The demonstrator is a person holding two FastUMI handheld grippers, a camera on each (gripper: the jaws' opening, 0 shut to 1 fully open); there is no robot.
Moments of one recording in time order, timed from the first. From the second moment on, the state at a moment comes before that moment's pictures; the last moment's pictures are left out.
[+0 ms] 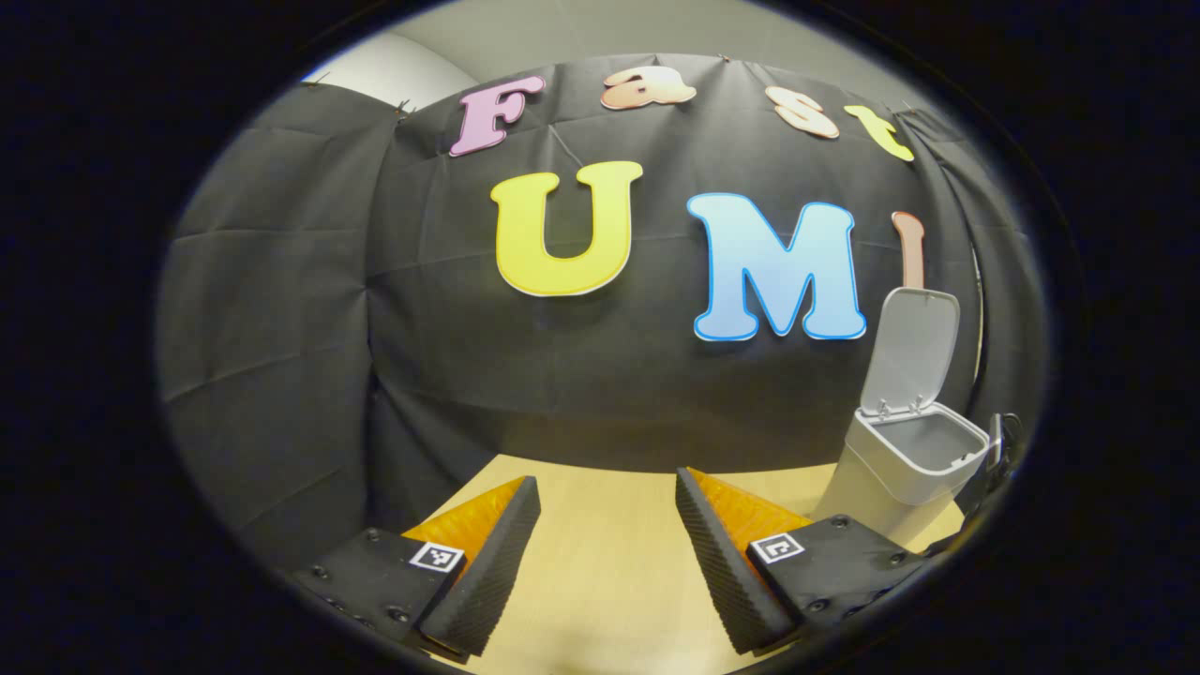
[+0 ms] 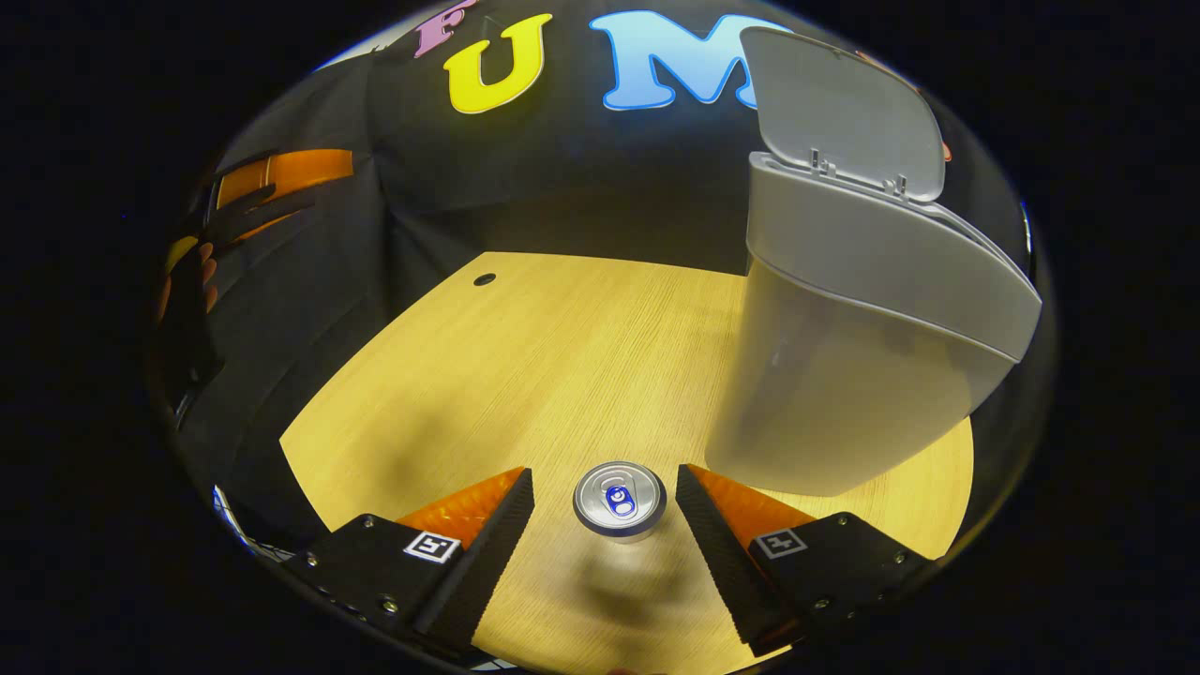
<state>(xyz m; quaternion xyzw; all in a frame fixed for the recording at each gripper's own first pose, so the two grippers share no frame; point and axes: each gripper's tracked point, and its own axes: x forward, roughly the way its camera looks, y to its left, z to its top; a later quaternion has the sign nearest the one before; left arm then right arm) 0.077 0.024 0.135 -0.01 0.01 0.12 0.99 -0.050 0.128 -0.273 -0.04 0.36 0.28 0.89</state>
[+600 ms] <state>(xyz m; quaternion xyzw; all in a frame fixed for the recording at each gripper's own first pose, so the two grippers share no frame) 0.068 0.029 0.135 -0.01 0.02 0.13 0.99 -0.041 0.135 -0.311 -0.08 0.38 0.29 0.88</state>
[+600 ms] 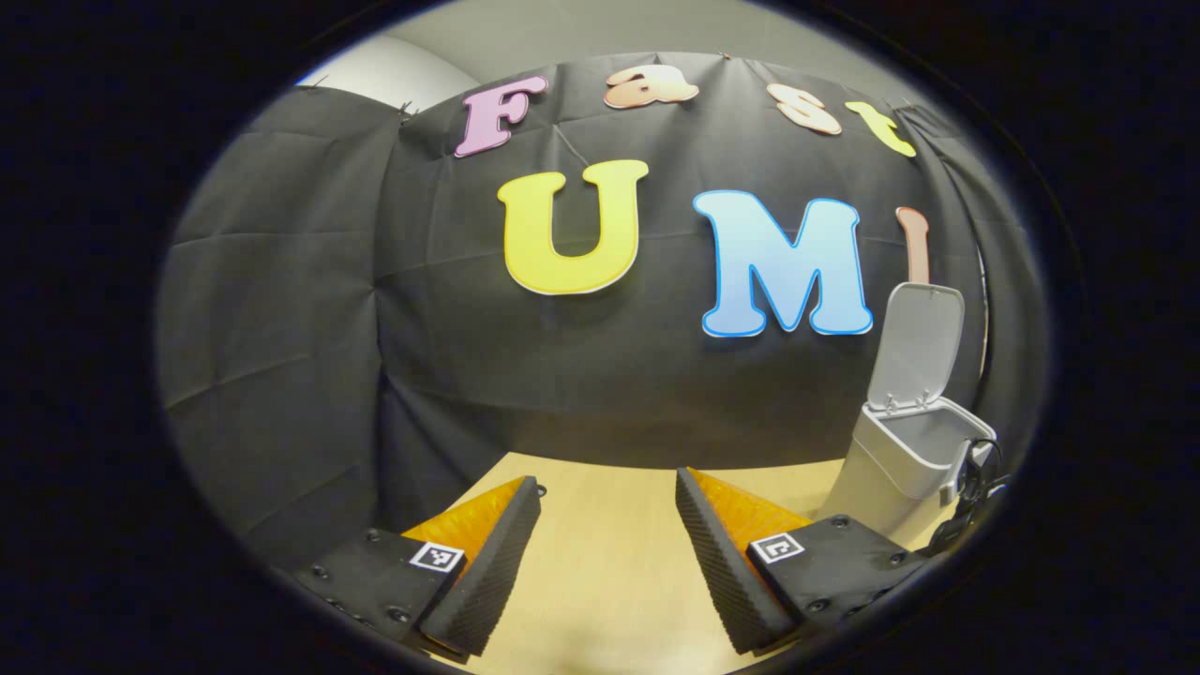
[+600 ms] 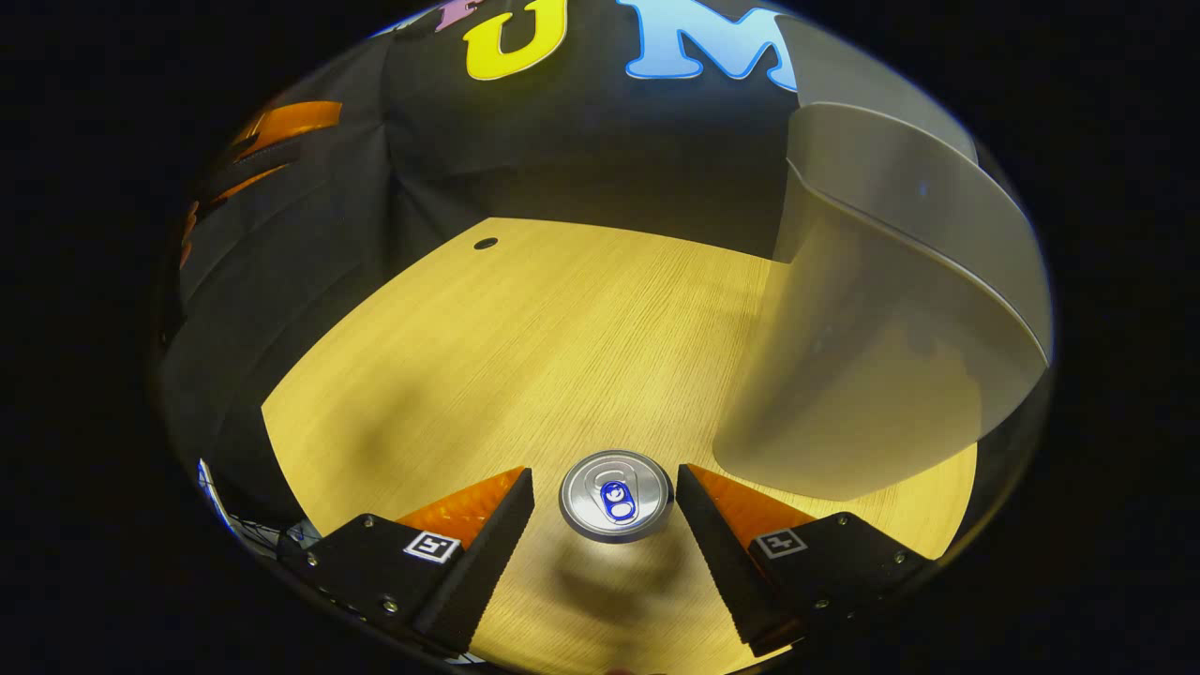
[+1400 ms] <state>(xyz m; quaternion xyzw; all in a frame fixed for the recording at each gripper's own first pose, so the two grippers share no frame) 0.053 0.037 0.131 -0.01 0.02 0.14 0.99 -0.030 0.137 -0.312 -0.12 0.36 0.29 0.88</state>
